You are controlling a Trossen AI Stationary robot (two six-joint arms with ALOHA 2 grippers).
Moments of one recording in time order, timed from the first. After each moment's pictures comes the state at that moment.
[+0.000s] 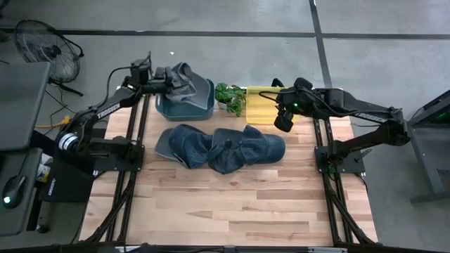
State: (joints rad) left arm 1.08 1.19 0.74 0.12 0.71 -1.25; right arm -0.21 1.21 1.36 -1.05 0.48 0.02
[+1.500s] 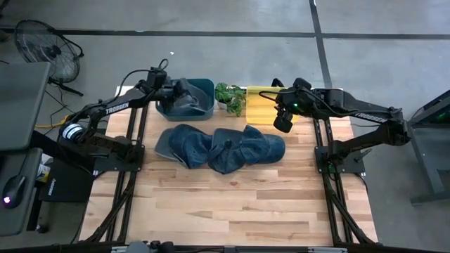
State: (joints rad) left arm 0.94 1.29 0.74 -0.07 0.29 -1.00; right arm -0.21 1.21 1.36 -1.03 0.46 0.03
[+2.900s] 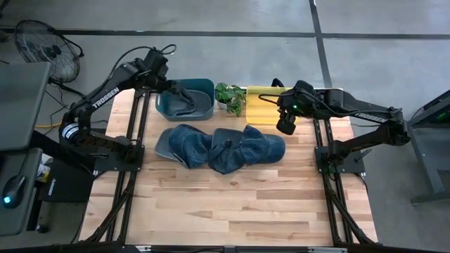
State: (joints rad) left arm 0.89 1.29 1.30 -1.01 0.00 -0.43; right arm -0.21 1.21 1.36 -1.12 0.44 0.04
